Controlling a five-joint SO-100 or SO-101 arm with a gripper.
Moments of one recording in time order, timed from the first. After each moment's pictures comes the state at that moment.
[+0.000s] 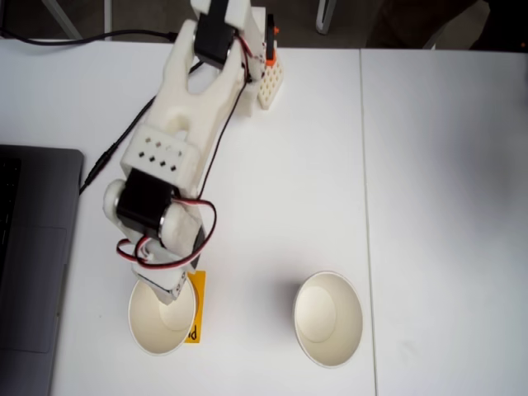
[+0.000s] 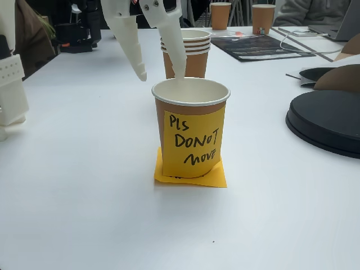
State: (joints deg) arm 17.7 73.7 61.5 97.4 5.9
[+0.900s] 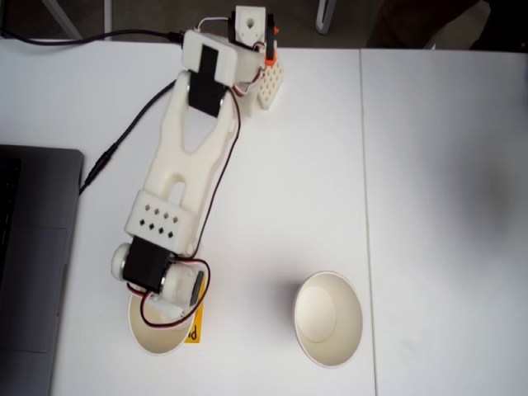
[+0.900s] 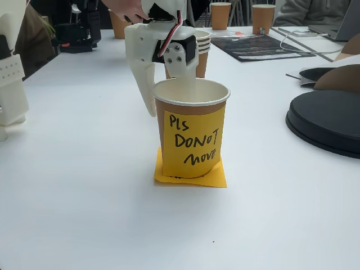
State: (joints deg) arm 17.2 54.3 50.6 97.4 5.9
